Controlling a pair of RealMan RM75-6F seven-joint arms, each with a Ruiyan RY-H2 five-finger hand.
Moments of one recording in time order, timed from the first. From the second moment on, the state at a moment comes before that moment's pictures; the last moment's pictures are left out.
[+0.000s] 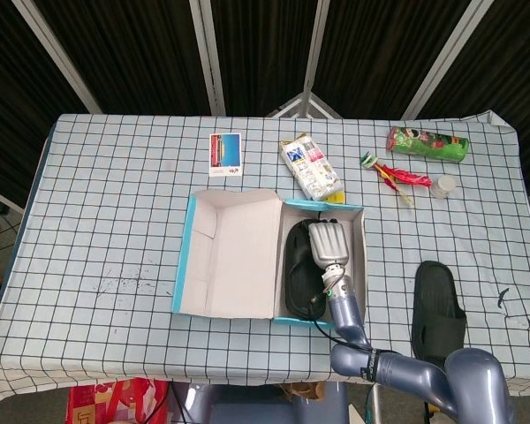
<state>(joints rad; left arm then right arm) -0.08 -1.17 -0.15 -1.46 1.38 1.56 -0.01 0.79 -1.91 0.31 -1.18 -0.83 1.11 -0.60</state>
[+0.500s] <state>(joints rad) -0.07 -1.16 -0.15 -1.46 1.38 1.56 -0.01 0.79 -1.91 0.31 -1.20 -0.83 1.10 -0.64</state>
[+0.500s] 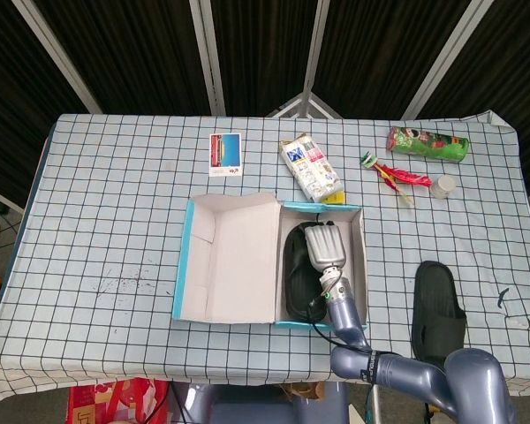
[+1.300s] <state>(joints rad) -0.07 -1.16 -0.15 -1.46 1.39 1.55 -0.01 0.84 -1.80 0.39 -1.44 -0.58 1.12 -0.83</state>
